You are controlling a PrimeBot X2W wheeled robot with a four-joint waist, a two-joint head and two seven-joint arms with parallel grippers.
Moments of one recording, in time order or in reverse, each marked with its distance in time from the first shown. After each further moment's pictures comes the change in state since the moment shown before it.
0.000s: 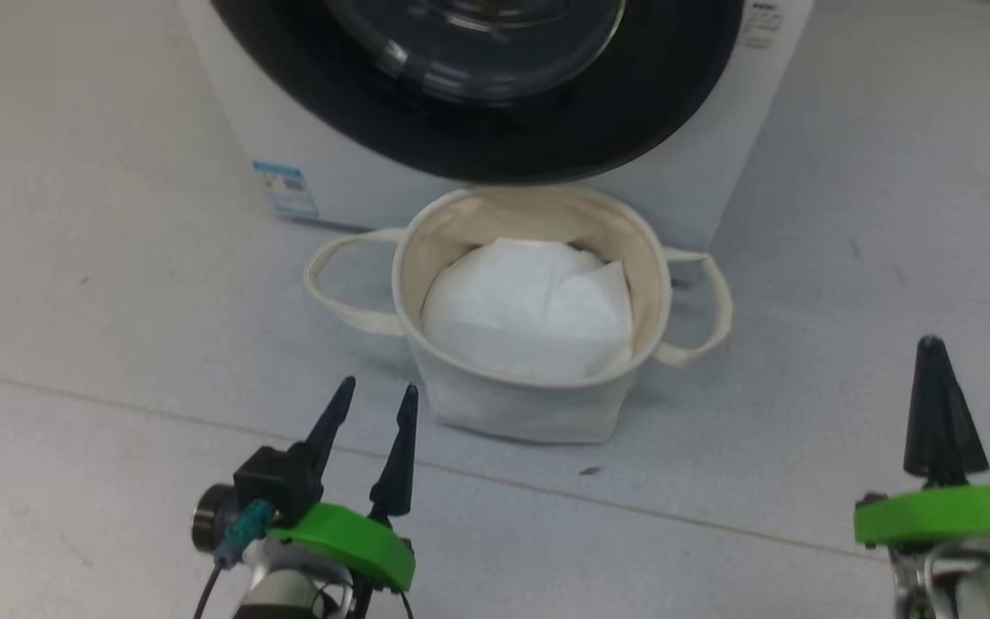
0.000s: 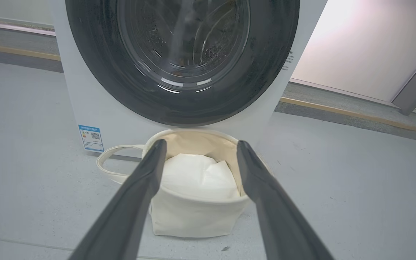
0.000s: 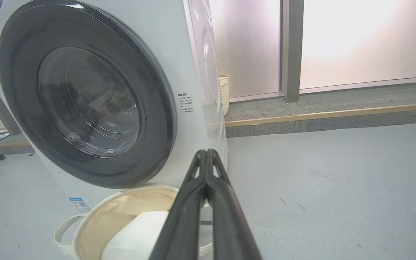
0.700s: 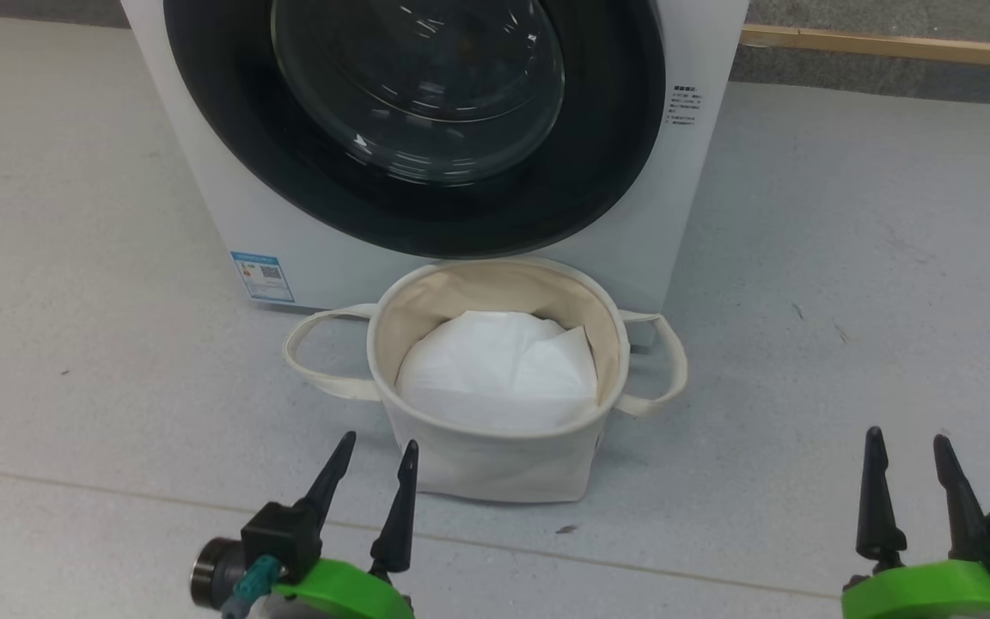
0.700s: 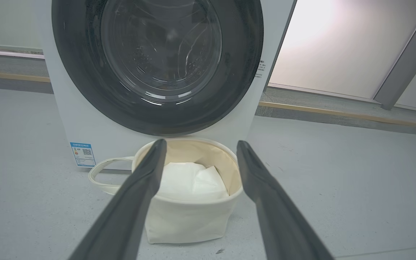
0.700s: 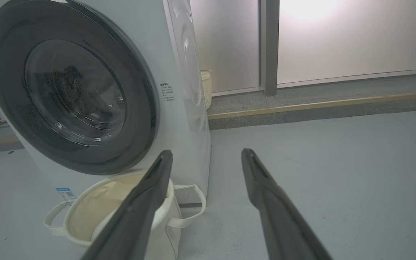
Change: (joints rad) left arm 0.127 0.004 0.004 -0.027 0.042 -0.003 0.000; right arm 0.174 0.025 -0.006 0.004 -0.053 0.000 0.000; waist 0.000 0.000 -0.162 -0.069
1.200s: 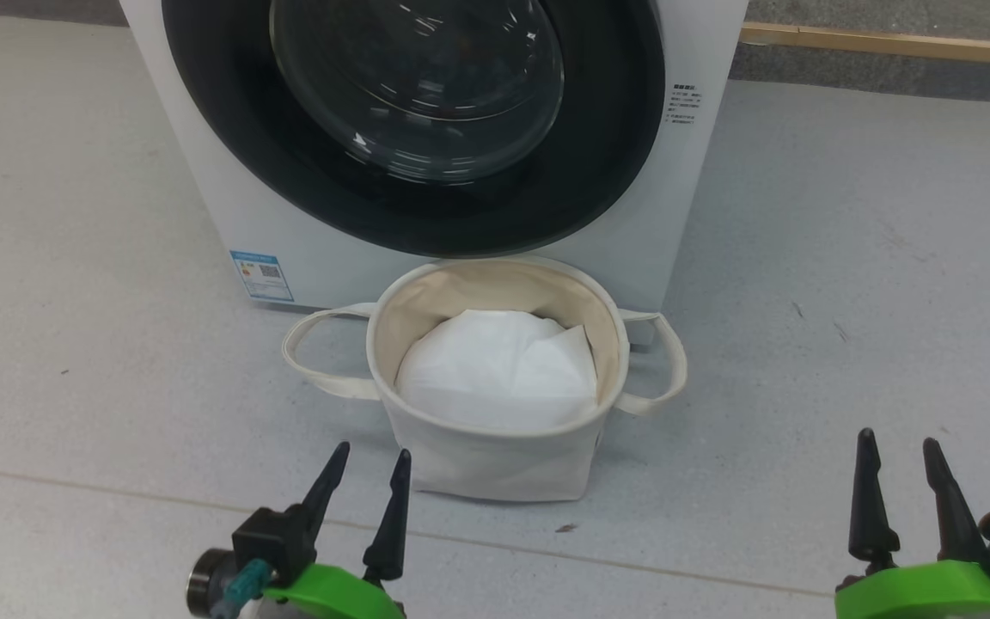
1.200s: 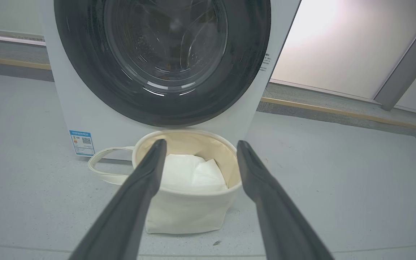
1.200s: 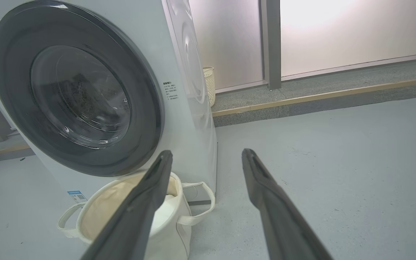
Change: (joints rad) left arm 0.003 0.002 0.016 0.022 -0.025 -0.024 0.000; right arm 0.000 0.002 0.026 0.020 0.074 0.000 0.000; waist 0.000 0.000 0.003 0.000
